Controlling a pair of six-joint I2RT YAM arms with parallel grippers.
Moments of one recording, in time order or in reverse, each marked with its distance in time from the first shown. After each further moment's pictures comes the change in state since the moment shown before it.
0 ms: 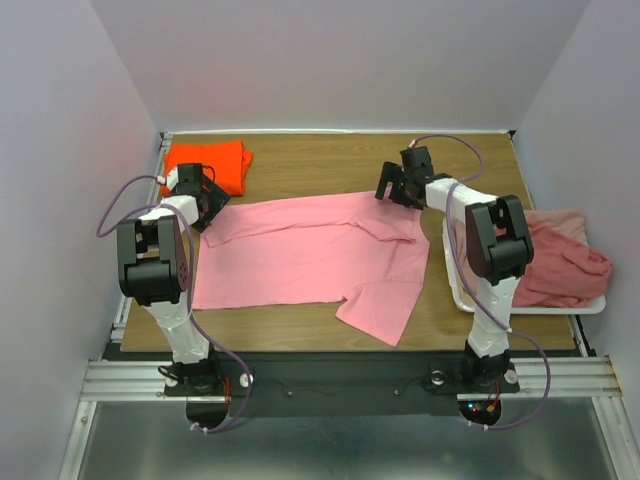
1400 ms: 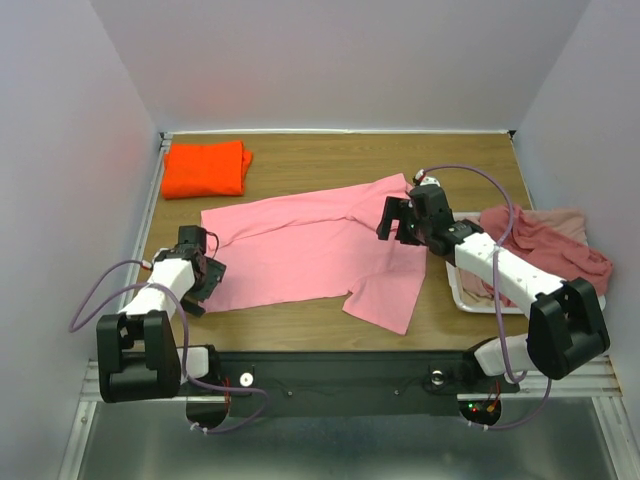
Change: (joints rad) left arm -0.035 -0.619 -0.541 -0.506 -0.164 -0.317; right arm 0.195 -0.686 -0.520 -0.063 0.043 0.044
